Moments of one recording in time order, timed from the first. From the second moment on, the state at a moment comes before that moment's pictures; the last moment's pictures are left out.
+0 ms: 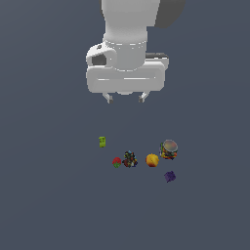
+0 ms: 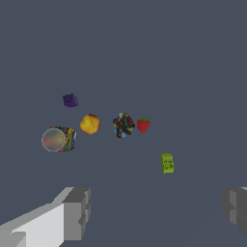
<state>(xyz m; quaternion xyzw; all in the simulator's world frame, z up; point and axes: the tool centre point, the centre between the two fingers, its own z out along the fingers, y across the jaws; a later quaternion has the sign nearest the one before) 0.003 0.003 0.351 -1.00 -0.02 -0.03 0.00</state>
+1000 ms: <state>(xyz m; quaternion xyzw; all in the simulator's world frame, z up) 0.008 0.013 0.345 -1.00 -0.04 -0.03 -0.02</state>
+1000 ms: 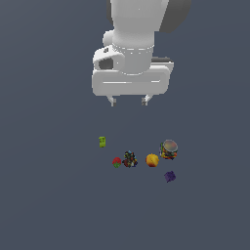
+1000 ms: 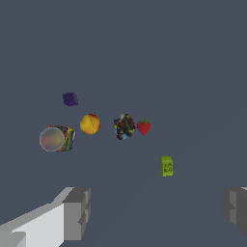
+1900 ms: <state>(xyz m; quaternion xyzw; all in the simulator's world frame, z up) 0.050 0.065 0.232 -1.00 0.08 -0.01 -0.01</state>
